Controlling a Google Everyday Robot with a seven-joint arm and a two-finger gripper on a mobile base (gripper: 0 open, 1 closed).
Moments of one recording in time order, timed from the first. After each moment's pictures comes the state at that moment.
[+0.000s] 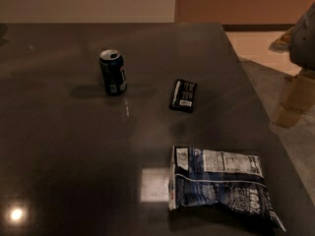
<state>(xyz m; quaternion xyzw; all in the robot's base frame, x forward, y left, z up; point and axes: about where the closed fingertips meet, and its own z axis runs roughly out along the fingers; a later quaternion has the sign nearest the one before) 0.438 -0.217 0.976 -0.60 0.78 -0.03 0.16</state>
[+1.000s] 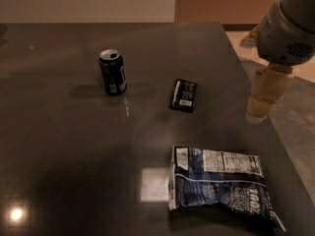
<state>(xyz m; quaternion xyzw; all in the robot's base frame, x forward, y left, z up) 0.471 -0.185 0.965 -0.65 0.74 -0.03 0.16</state>
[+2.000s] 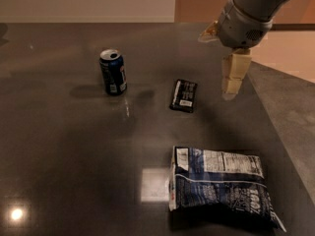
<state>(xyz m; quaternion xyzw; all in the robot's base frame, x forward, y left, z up) 0.556 -0.142 0.937 -0.76 0.63 0.02 0.16</state>
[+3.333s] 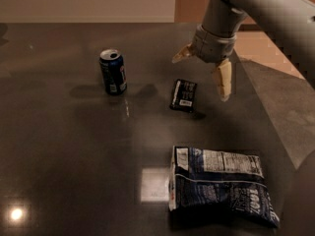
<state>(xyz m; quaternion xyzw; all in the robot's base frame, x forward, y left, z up) 0.599 -0.118 0.868 -0.91 0.41 0.01 0.08</state>
